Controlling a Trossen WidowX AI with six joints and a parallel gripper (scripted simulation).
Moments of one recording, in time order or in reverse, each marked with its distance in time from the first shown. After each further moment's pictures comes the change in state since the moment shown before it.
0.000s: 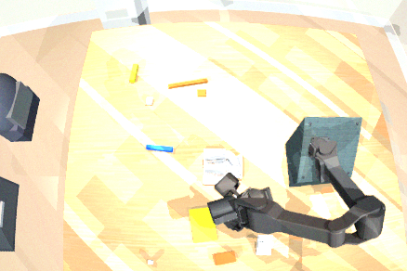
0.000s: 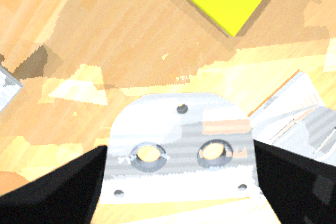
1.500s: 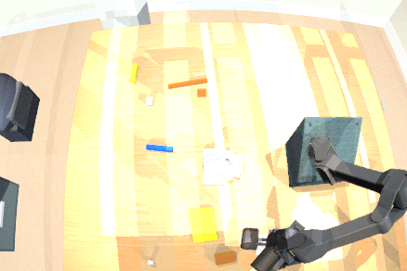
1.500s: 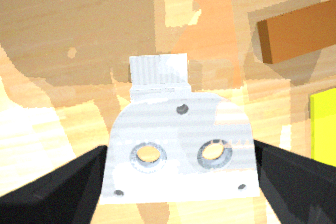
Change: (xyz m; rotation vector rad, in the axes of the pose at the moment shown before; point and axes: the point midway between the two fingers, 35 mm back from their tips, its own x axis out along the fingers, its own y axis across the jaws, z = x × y) arm -0.022 0.142 0.025 -0.667 -0.102 0.039
